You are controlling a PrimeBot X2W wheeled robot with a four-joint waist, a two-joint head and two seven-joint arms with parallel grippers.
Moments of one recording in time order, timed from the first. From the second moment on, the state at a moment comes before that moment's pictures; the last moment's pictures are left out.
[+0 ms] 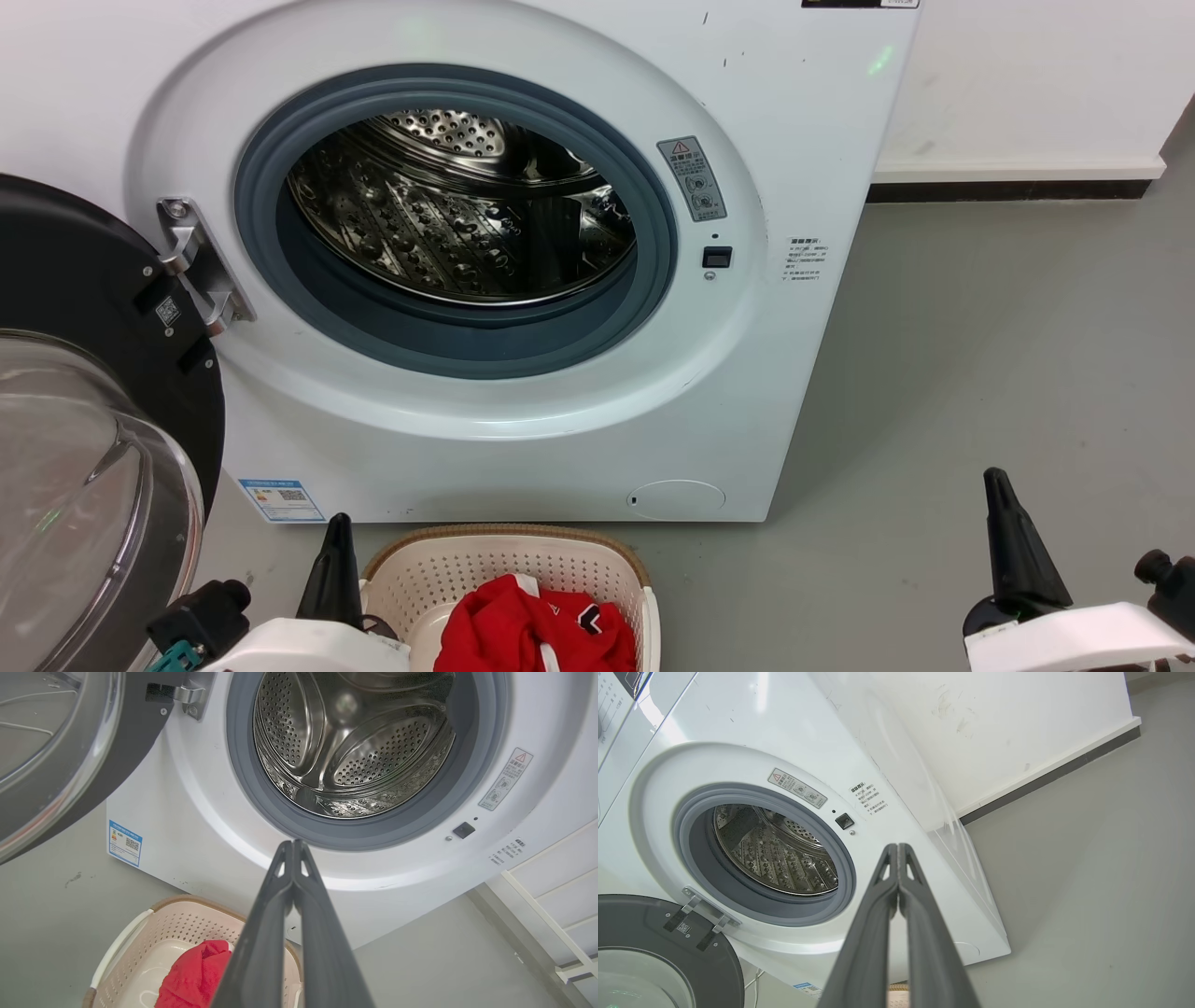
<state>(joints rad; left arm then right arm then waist) 0.05 0.06 -0.02 0.15 -0.62 0.02 -0.15 0.08 -0.07 -0.01 0.07 0.65 0.13 -0.16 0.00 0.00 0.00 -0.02</state>
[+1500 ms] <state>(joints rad) -0.03 0.07 0.04 0.20 -1.22 -0.07 -0.01 -0.02 -0.08 -0.04 0.17 1.24 0.13 -0.03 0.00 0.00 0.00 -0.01</state>
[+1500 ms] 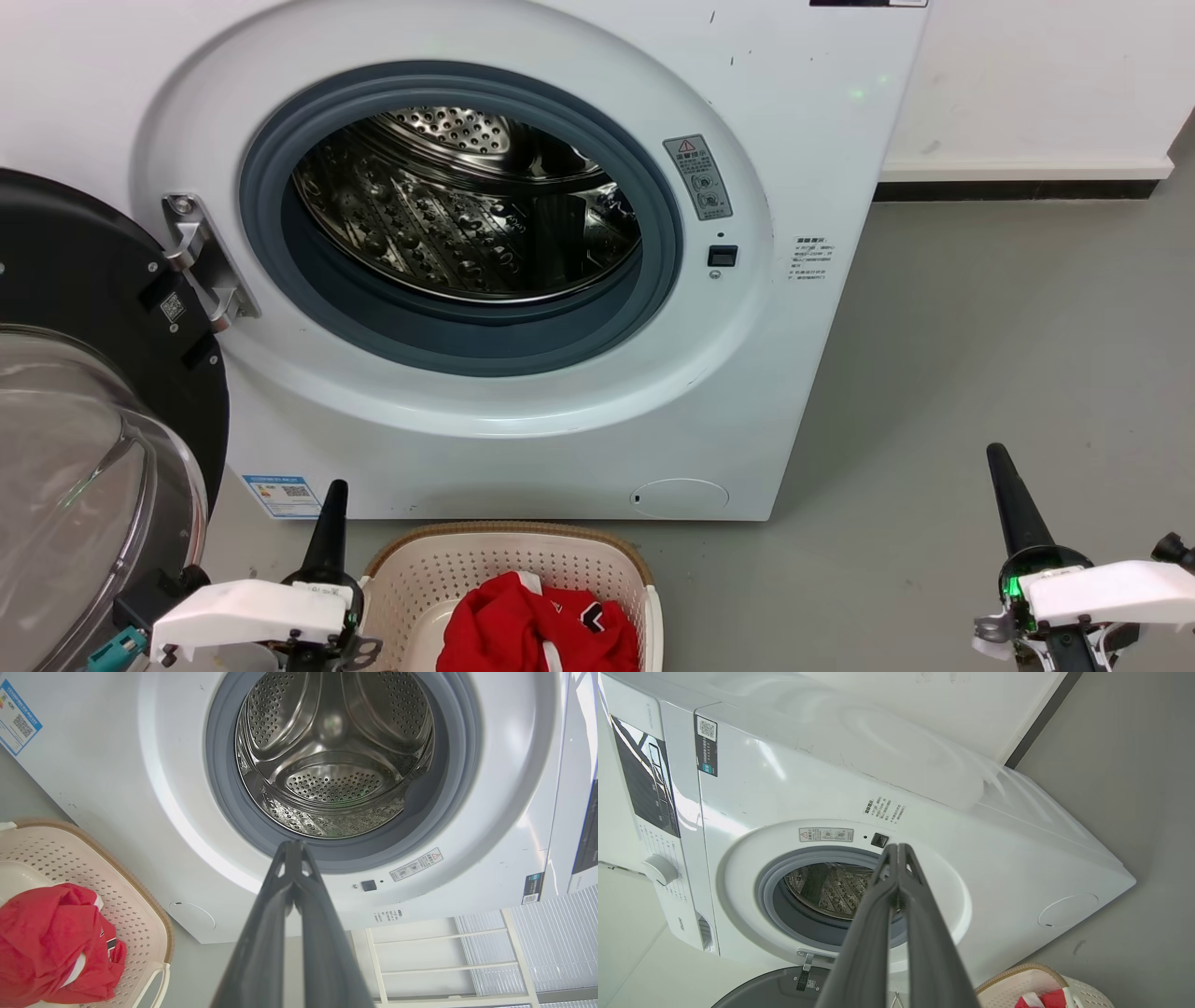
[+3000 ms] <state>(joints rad) -0.09 0.07 0.09 0.24 -1.59 -0.12 0.09 -0.09 -0.08 -0.07 0.24 1.60 0.13 0.07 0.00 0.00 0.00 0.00</state>
